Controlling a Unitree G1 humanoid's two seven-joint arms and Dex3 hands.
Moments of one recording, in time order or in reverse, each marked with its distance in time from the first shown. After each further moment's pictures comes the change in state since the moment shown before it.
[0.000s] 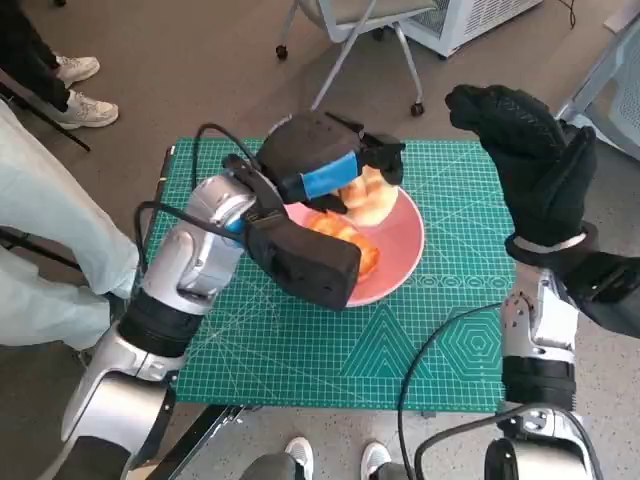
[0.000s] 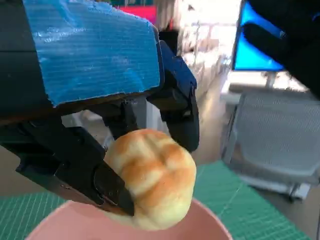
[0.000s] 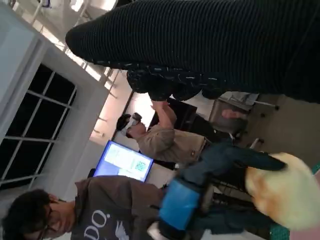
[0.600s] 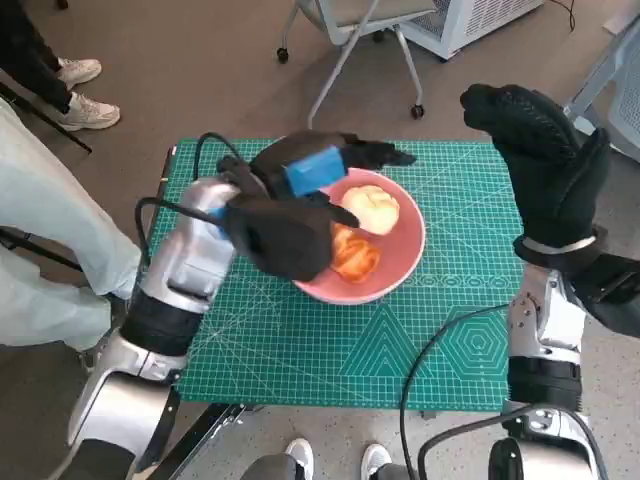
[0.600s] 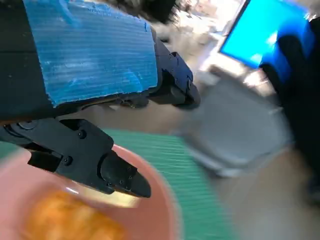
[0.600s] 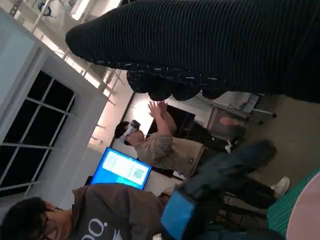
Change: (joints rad) left arm 0.018 -0.046 0.202 0.160 -0.494 -0.065 -0.197; right arm -0.009 -0.009 -0.010 0.039 -0.001 -0.026 -0.007
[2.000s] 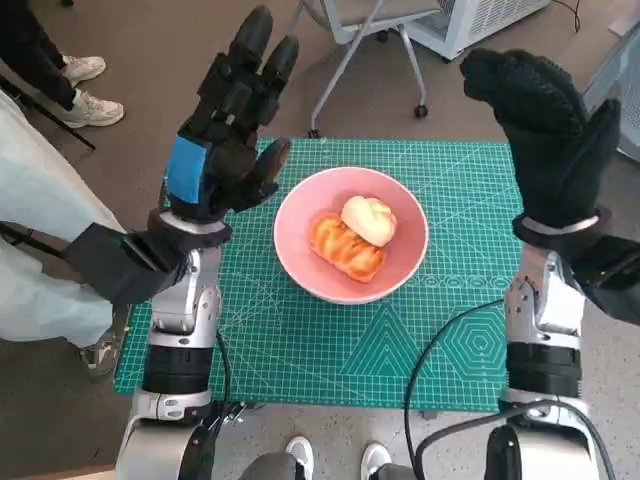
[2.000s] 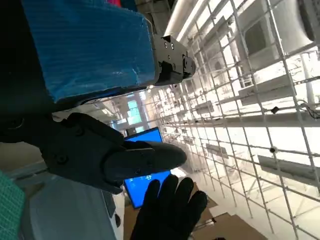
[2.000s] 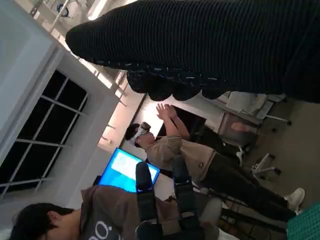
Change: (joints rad) left arm 0.242 -0.193 0.288 -0.209 -0.394 -0.200 0.193; right arm -0.062 -0.002 0.025 -0.032 -0.023 0.011 -0.056
